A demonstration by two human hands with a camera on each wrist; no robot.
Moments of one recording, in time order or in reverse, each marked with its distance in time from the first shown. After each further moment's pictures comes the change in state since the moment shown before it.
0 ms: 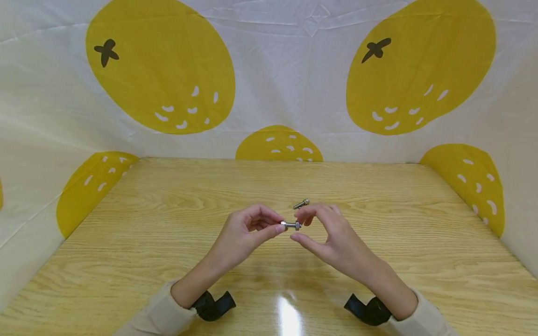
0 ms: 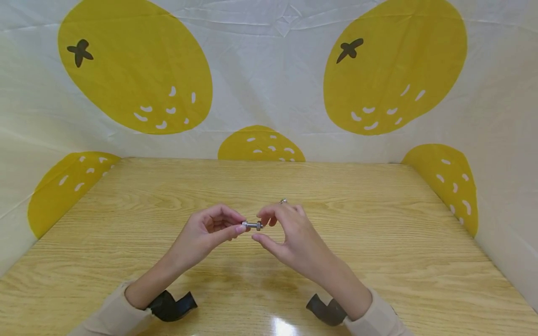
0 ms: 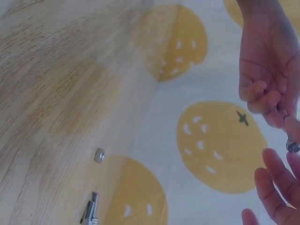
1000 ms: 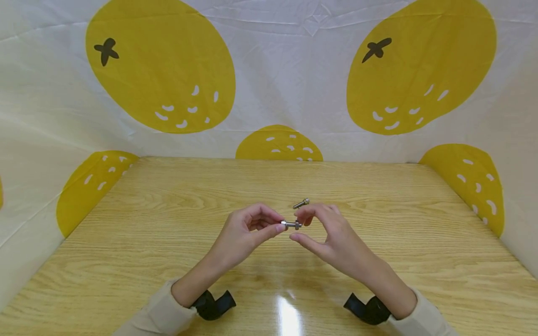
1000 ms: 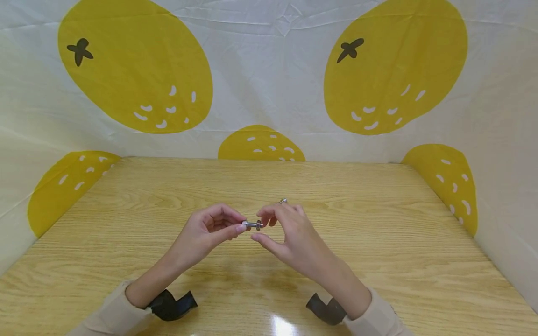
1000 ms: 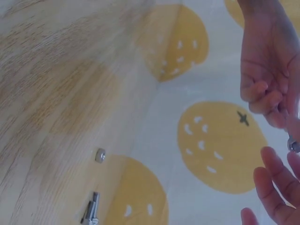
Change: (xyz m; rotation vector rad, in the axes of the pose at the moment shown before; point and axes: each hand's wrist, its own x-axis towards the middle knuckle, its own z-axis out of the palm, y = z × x) left_hand -0.001 0.001 -0.001 0.005 -0.006 -0.014; right_hand 0.000 0.000 0.001 -0.008 -0.025 0.036
